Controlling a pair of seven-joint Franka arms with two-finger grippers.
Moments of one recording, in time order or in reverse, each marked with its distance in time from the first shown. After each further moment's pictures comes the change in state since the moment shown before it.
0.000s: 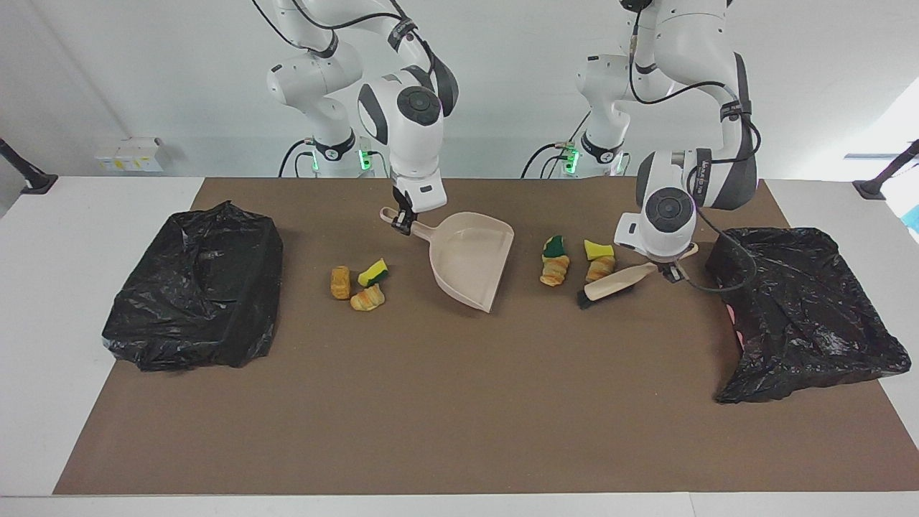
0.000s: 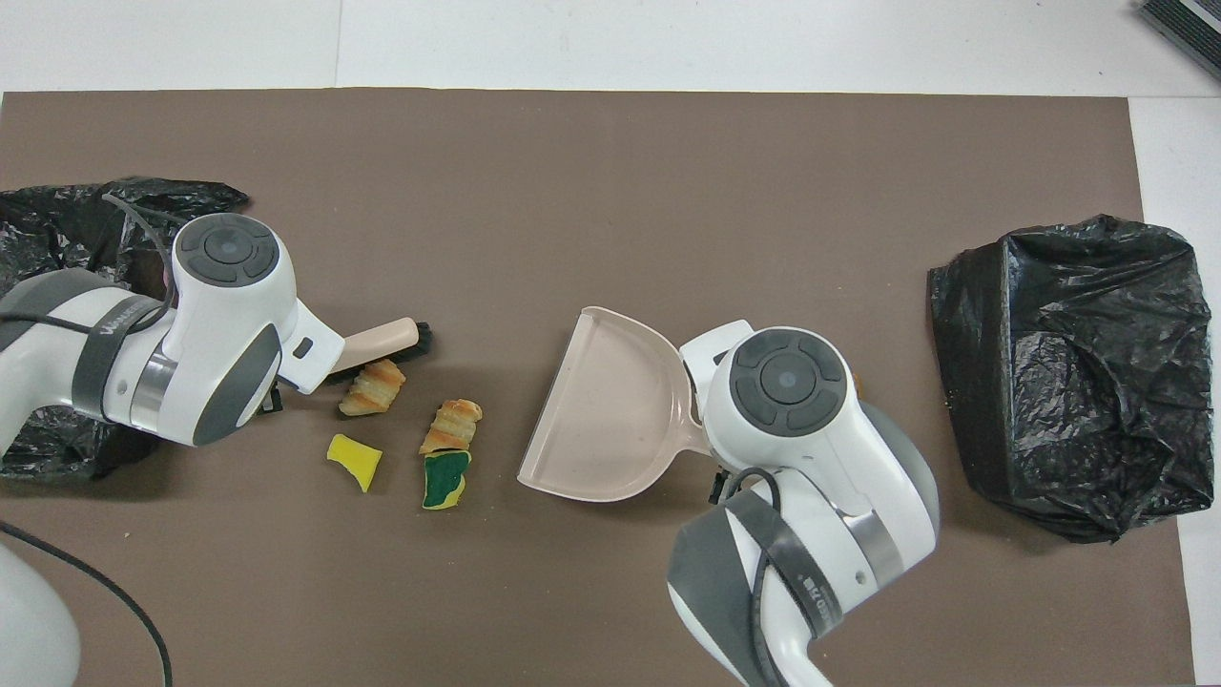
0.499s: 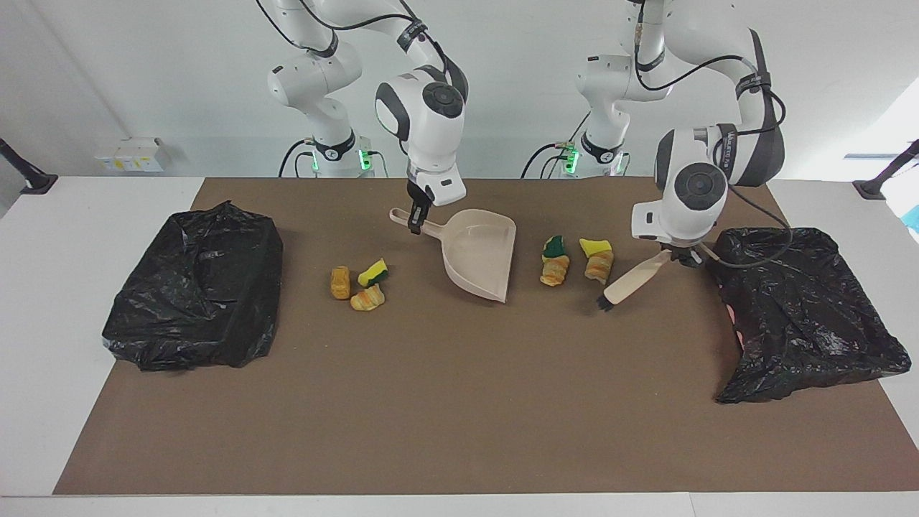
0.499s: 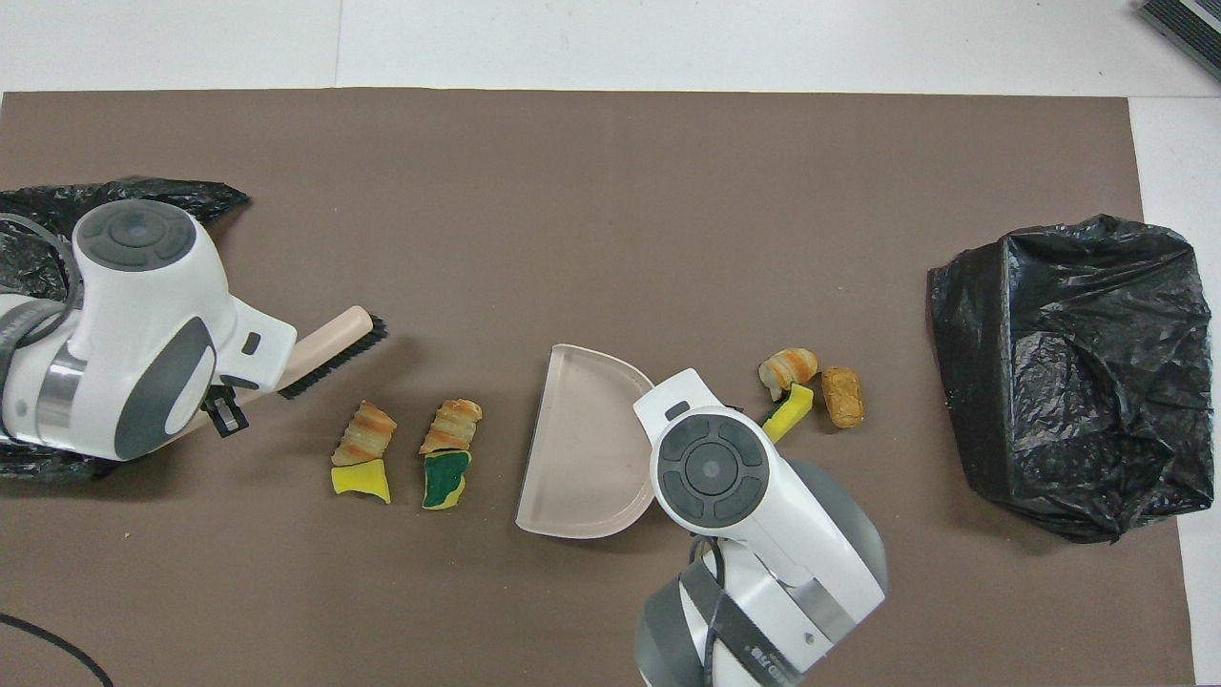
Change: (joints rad) left arm 0.047 -0.046 0.009 0.089 -0.029 -0.039 -0.174; right arm 0.046 0.009 0.002 -0.019 -0.053 0.041 -0.013
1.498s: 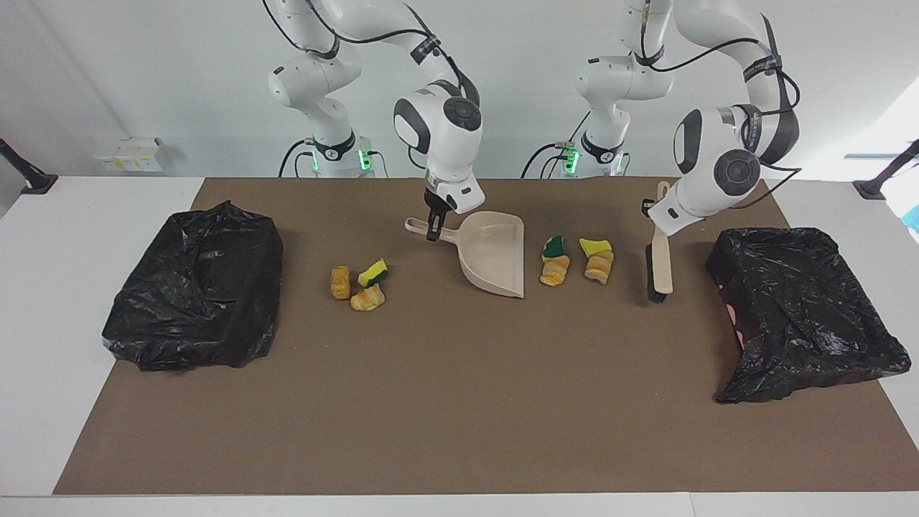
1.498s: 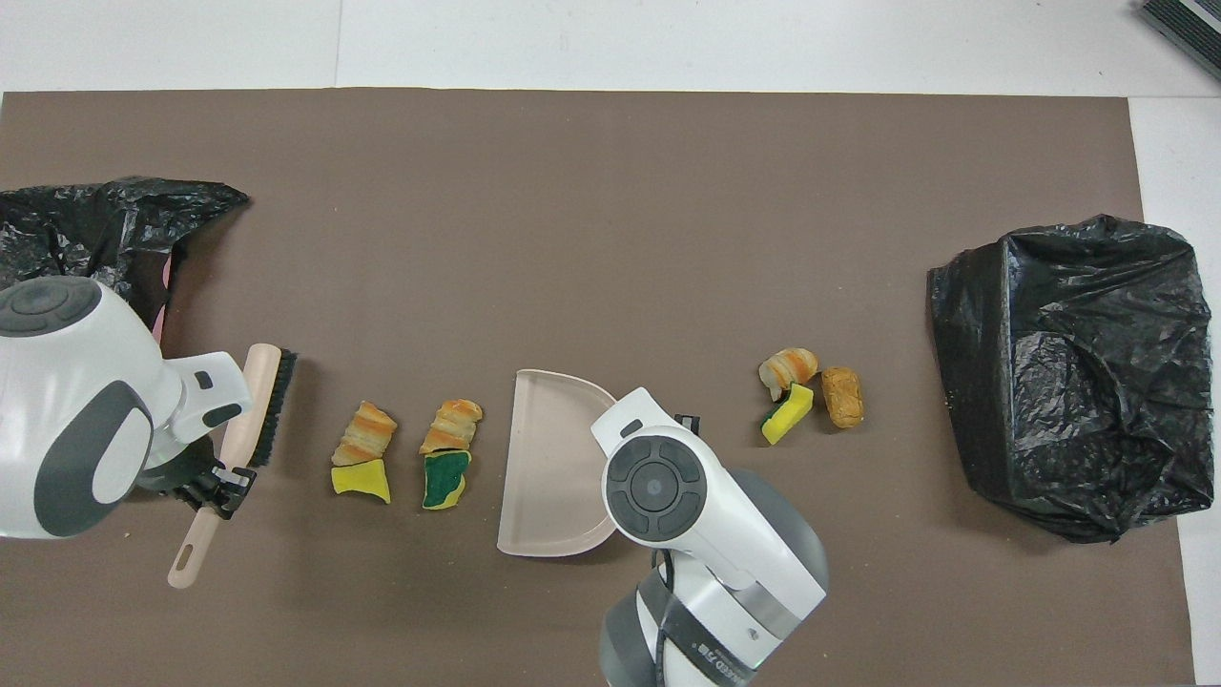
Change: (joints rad) left arm 0.082 -0.180 -0.013 -0.275 -0.192 -0.071 -0.649; right arm 0.055 0.069 0.001 -0.003 -0.001 0.079 -0.038
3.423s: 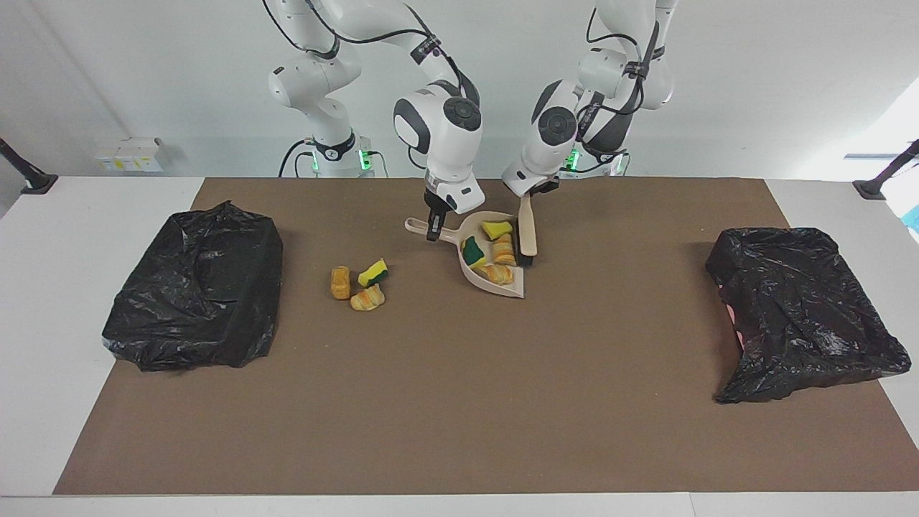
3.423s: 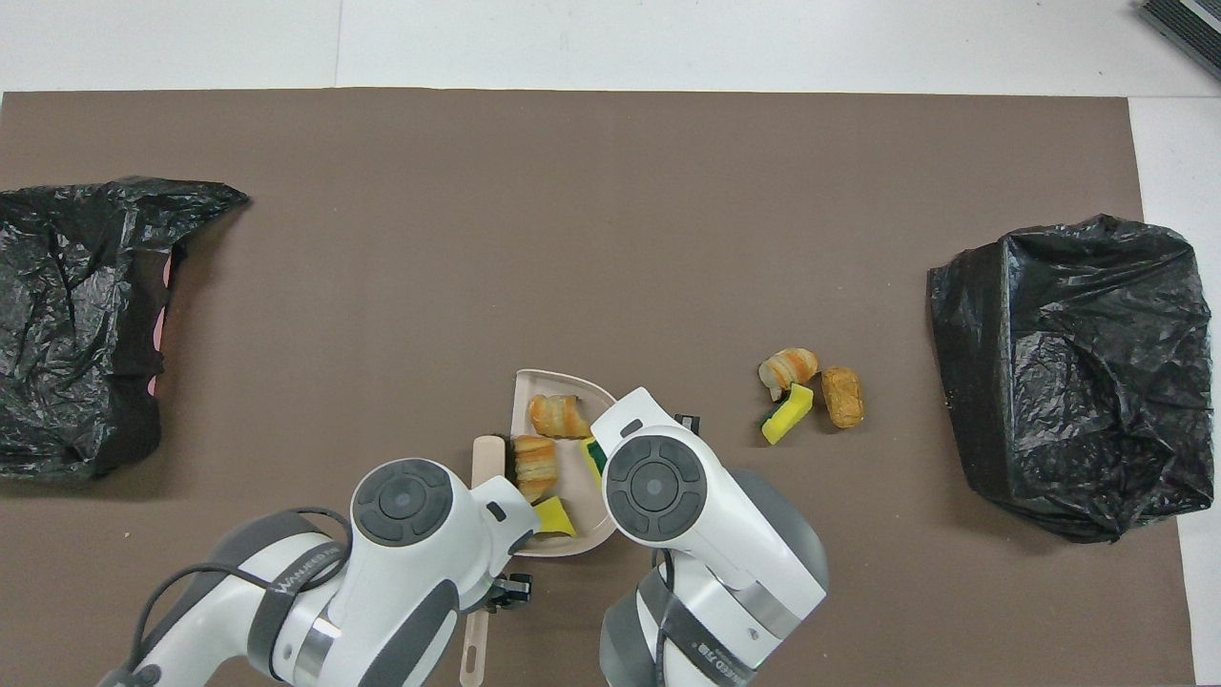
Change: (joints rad) left arm -0.644 -0.083 -0.020 -0.197 -0.410 0.294 -0.524; right arm 0.000 0.000 0.000 0.000 0.000 0.000 0.000
